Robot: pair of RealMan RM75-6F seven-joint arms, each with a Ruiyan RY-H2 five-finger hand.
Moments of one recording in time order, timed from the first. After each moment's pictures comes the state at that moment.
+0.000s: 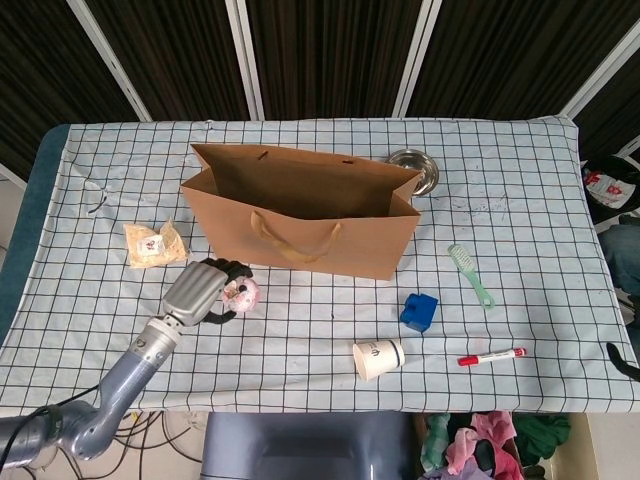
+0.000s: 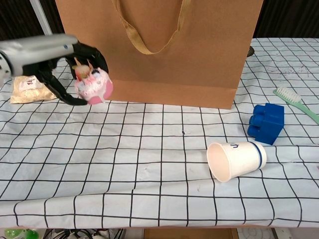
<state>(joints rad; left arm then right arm) -0.69 -1.34 -0.10 -1.79 1.25 1.08 0.30 0.01 -1.06 0.17 -1.55 -1.29 1.47 0.08</state>
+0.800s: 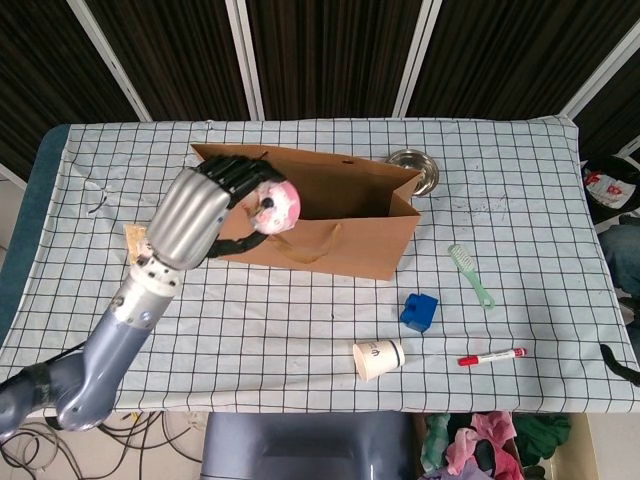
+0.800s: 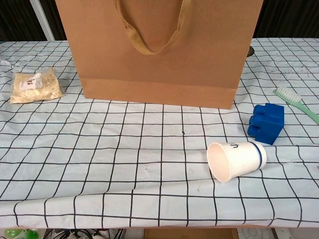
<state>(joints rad) -0.89 -1.16 -0.46 -1.96 1.21 1.20 0.30 0.02 -1.08 0.16 -1.55 -1.29 1.47 0.02</state>
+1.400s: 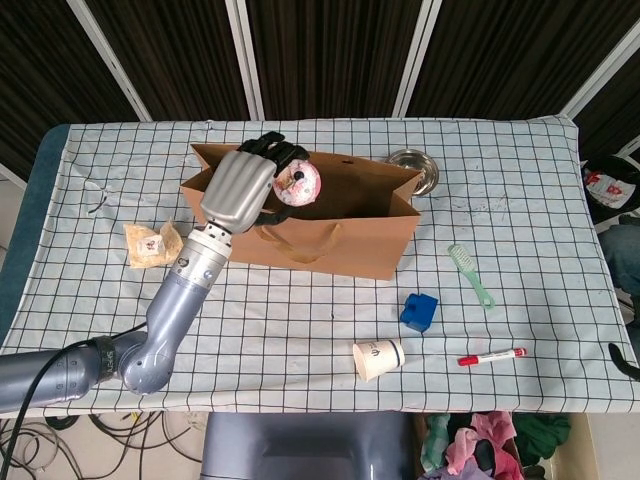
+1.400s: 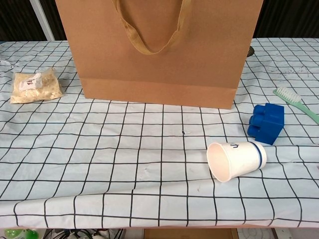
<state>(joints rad) -1.08 -1.31 -0.48 -1.80 0.78 1.11 0.56 0.01 -1.06 0.17 -1.55 -1.28 1.47 0.05</state>
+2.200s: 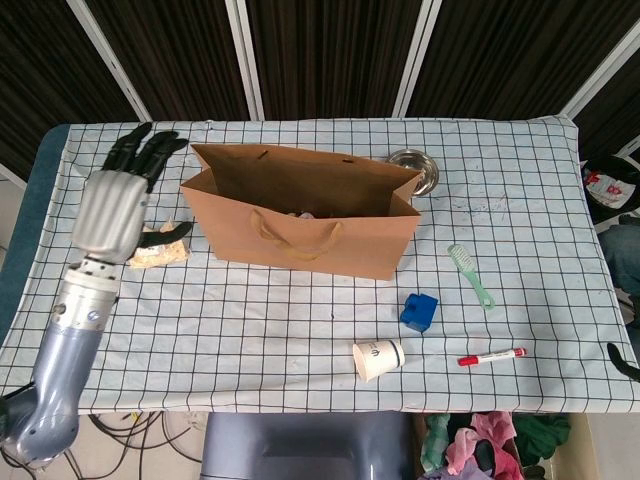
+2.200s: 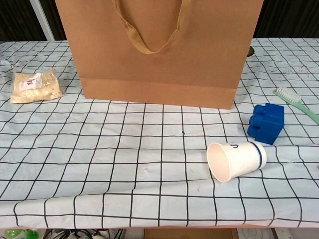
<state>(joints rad) -0.73 -0.98 -0.37 -2.14 0.98 1.37 0.44 0.01 -1.07 0.17 -1.55 -1.29 1.48 0.05</state>
